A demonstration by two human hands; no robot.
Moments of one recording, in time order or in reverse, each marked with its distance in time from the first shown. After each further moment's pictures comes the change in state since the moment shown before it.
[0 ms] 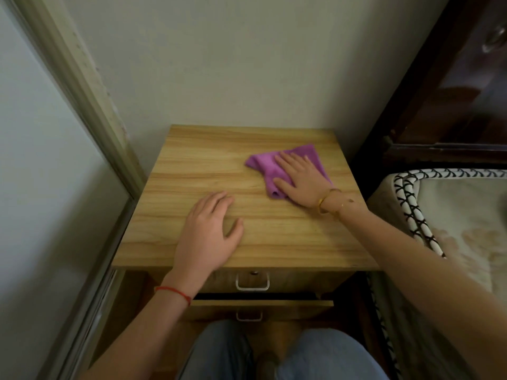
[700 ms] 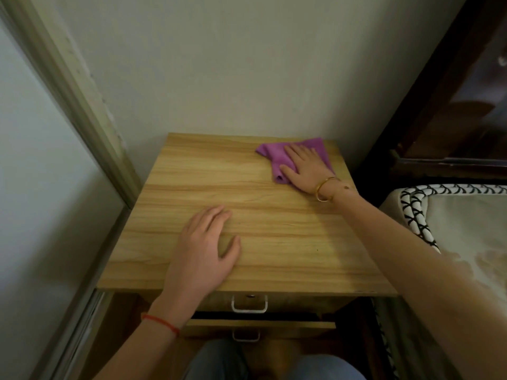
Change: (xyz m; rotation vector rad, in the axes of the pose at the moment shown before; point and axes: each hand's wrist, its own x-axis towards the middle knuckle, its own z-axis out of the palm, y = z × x) left_hand 0.000 0.005 -0.003 -0.074 -0.061 -0.050; right_hand 0.065 0.049 -0.001 -0.046 -0.018 0.140
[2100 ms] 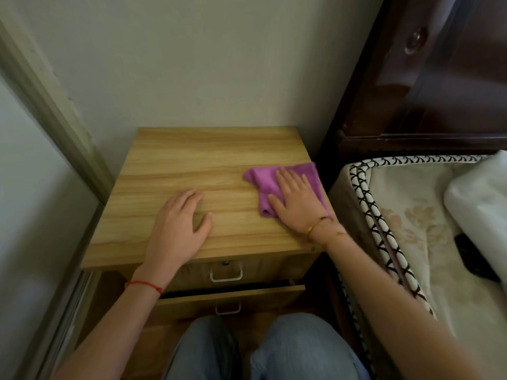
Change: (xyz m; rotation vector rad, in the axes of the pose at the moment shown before) left_hand -0.003 -0.002 0.001 0.094 -0.014 0.039; right_hand -0.167 -0.035 -0.003 0.072 0.061 0.103
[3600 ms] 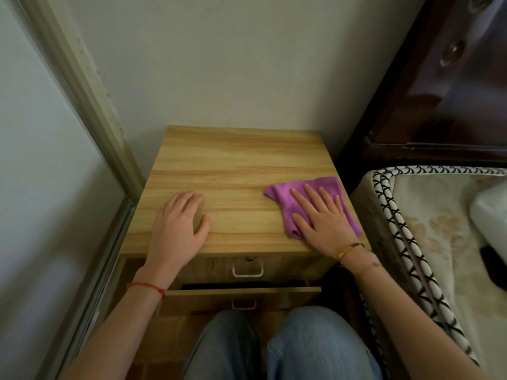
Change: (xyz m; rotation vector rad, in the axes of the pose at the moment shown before) left_hand -0.017 -0.042 -0.018 0.060 0.051 -0.033; right_hand -0.039 -0.014 -0.002 -0.047 -0.081 0.046
